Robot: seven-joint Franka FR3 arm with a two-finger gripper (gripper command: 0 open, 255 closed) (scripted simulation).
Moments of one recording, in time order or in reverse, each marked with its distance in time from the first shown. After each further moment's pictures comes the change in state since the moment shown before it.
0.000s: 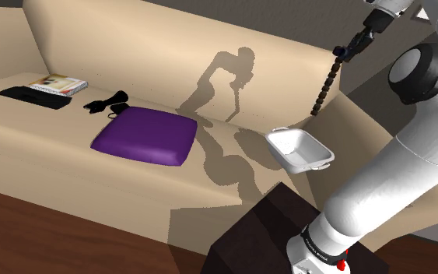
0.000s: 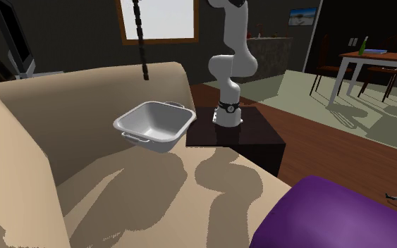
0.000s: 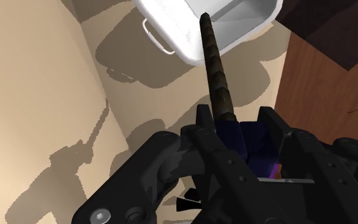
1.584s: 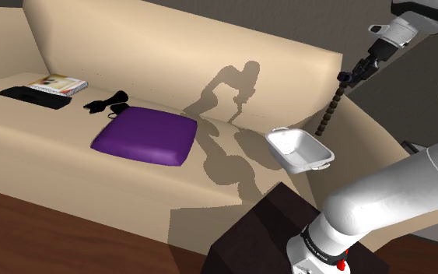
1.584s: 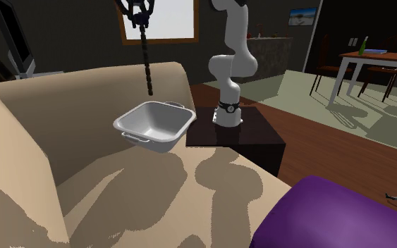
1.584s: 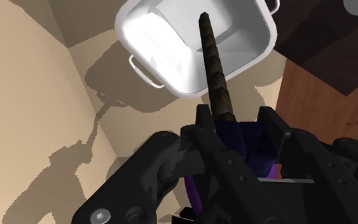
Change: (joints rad) arm -0.037 -0.277 0.071 -0.440 -0.187 0.226 -0.017
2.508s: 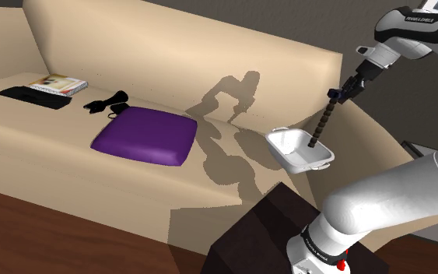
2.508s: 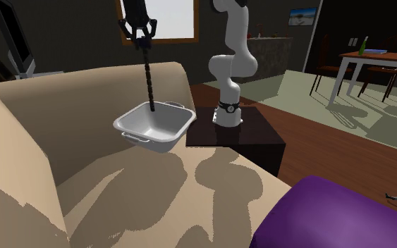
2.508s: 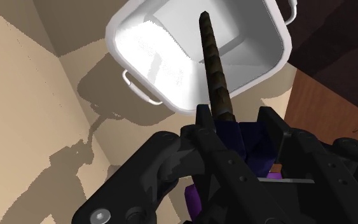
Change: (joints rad) arm -0.022 -0.065 0.012 -0.245 -0.037 0.190 -0.004
